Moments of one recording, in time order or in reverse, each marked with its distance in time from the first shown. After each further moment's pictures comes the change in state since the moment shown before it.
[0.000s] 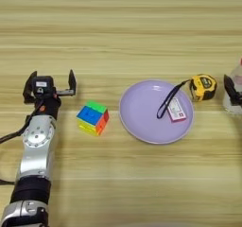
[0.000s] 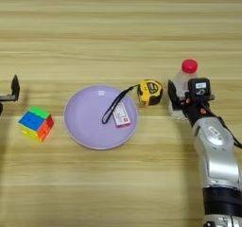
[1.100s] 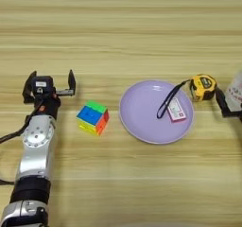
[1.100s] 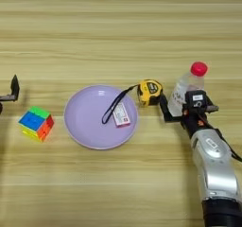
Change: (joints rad) left arm 0.000 0.001 0.002 0.000 0.000 0.000 0.000; right arm 0.084 0.009 0.028 0.005 0.006 -0.041 0.003
